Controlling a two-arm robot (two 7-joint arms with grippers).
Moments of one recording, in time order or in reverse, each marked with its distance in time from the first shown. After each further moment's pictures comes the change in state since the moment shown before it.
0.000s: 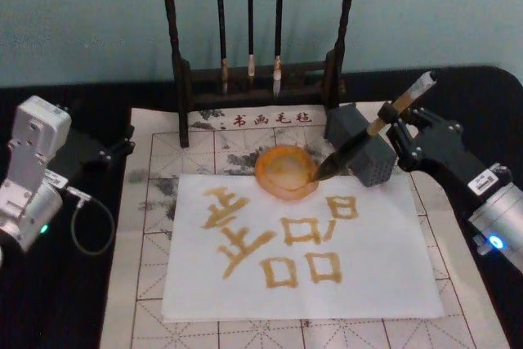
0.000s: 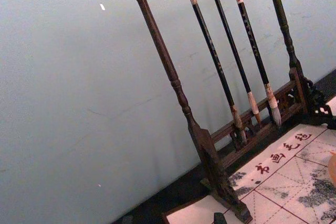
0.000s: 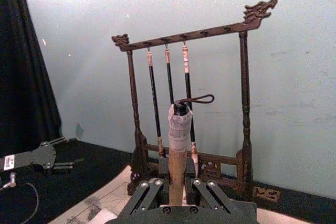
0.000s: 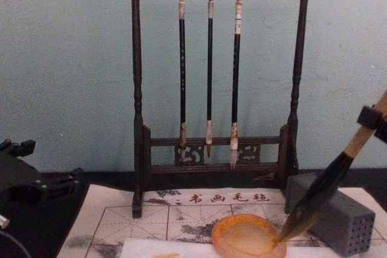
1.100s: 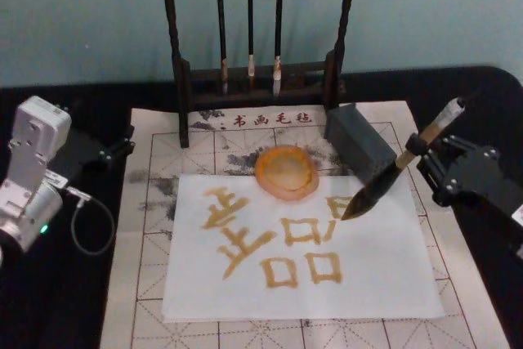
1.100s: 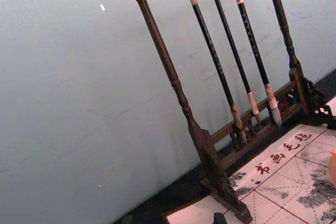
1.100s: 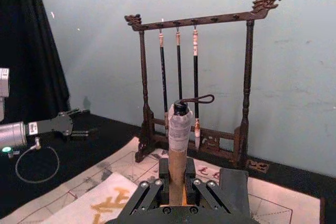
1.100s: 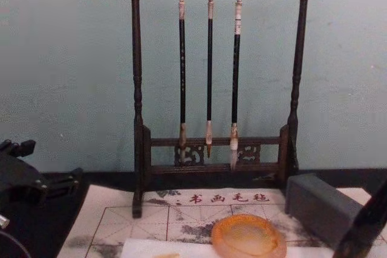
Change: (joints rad) left arm 0.000 0.000 0.000 0.000 0.000 0.000 0.000; right arm -0.207 0.092 0.143 -0.210 -0.025 0.117 0.012
